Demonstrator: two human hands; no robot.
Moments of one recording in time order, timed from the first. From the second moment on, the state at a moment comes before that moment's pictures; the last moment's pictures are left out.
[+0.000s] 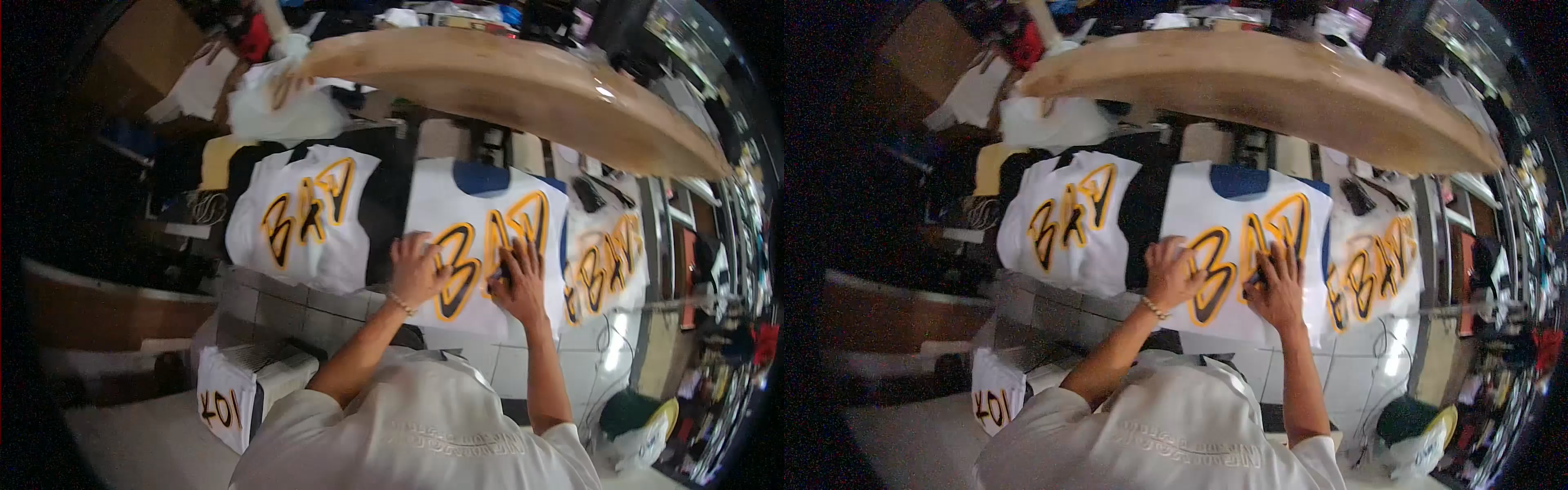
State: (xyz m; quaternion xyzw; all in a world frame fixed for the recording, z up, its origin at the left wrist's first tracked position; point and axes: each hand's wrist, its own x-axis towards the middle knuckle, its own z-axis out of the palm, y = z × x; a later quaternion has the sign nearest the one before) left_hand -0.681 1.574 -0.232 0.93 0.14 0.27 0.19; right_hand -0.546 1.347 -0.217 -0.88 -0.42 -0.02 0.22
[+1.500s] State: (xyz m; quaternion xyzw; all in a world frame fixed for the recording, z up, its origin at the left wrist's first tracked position) left_hand -0.560 1.901 -0.269 0.75 0.24 0.07 0.61; right_hand -0.553 1.383 -0.195 -0.94 -0.29 0.07 0.13
